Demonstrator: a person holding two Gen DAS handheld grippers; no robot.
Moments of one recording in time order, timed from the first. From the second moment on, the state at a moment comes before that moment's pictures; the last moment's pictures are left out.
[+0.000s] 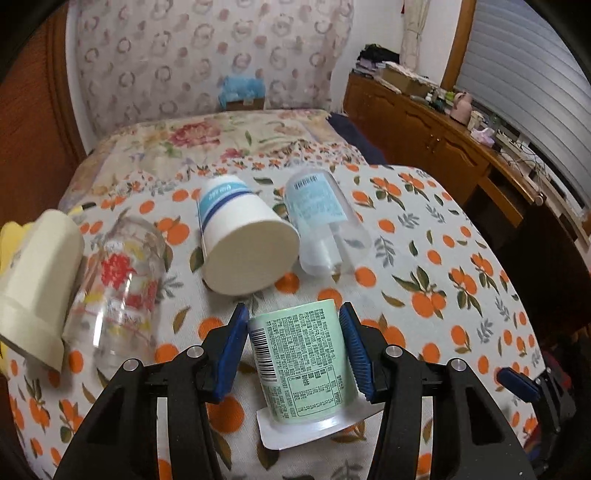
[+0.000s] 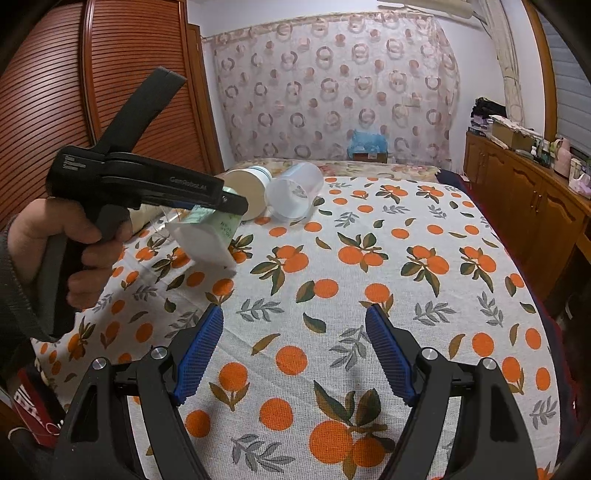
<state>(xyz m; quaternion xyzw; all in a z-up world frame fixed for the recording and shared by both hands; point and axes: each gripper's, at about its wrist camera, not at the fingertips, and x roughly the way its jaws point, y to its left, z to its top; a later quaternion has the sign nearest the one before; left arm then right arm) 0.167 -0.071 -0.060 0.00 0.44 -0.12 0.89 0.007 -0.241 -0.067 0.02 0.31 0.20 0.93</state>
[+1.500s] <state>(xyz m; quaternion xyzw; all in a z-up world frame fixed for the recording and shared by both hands) 0.072 -0.059 -0.061 0.02 0.37 -0.10 0.92 0.013 -0.250 -0.067 0.03 0.32 0.18 0.93</state>
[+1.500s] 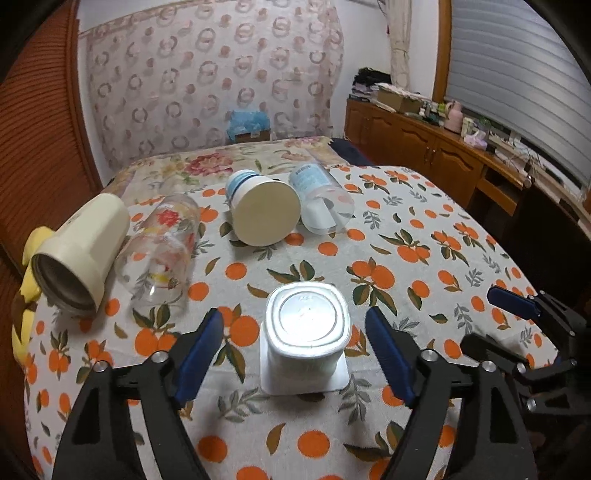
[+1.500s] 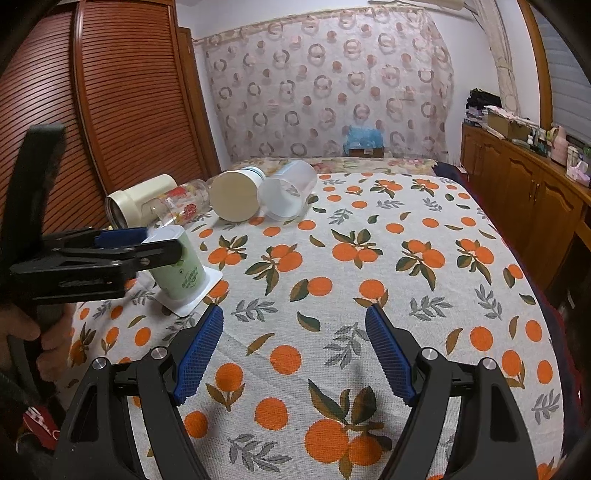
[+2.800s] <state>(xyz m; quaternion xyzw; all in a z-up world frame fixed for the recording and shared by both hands) -0.023 -0.018 0.002 0.01 0.23 -0.03 0.97 -0.032 -0.225 0.000 0.03 0.21 0.16 0.96</state>
